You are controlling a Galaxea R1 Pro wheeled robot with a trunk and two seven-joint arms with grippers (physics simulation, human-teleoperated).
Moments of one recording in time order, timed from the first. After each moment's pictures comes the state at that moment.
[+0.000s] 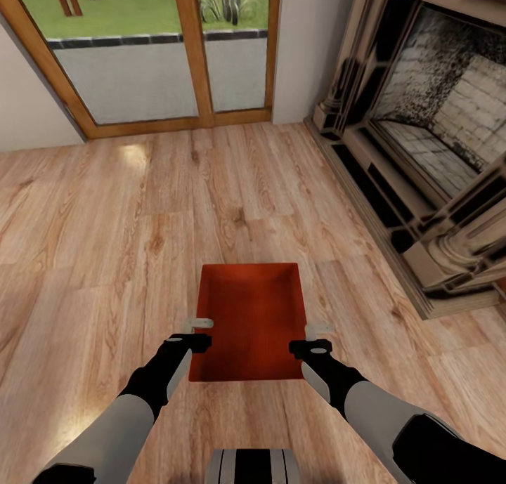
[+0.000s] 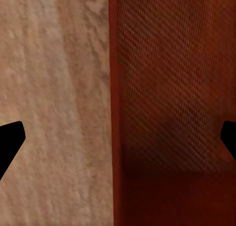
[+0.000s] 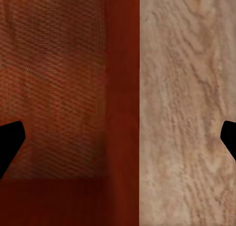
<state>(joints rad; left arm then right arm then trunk) -0.73 -0.10 -0.06 -0.61 0.04 0.39 0.15 -0.86 0.08 0.67 -0.26 -0.59 0.09 -0.35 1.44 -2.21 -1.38</state>
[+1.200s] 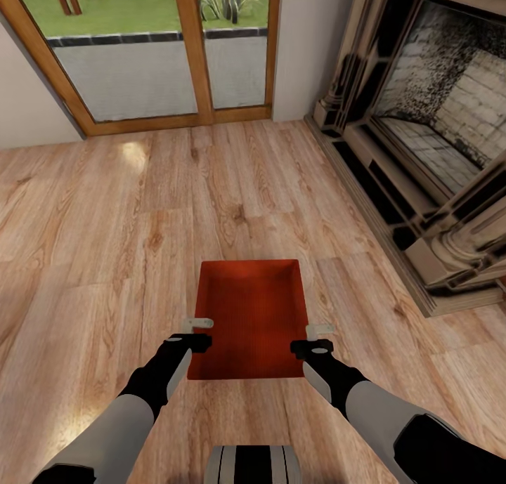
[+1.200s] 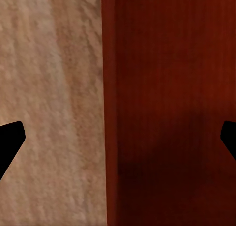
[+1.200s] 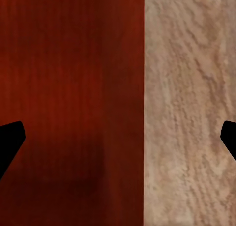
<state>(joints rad) -0.73 -0.10 -0.06 -0.61 0.04 0.39 0.15 -0.86 0.08 0.67 -0.26 -0.59 0.09 -0.35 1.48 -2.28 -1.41</state>
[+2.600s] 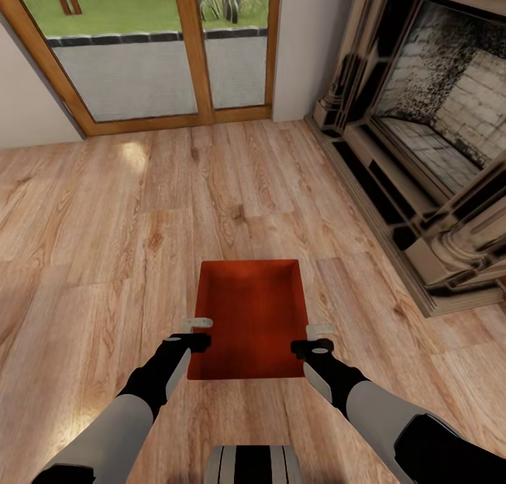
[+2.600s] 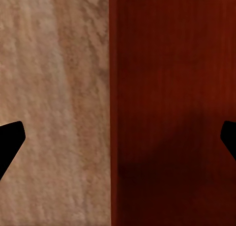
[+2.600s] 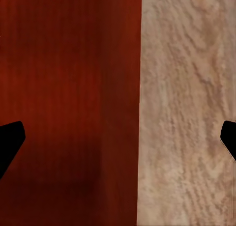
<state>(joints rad) -0.73 -0.09 -0.05 -0.61 0.04 0.39 0.14 -0.86 0.07 0.68 -0.26 -0.57 0.09 -0.35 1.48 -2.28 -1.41</state>
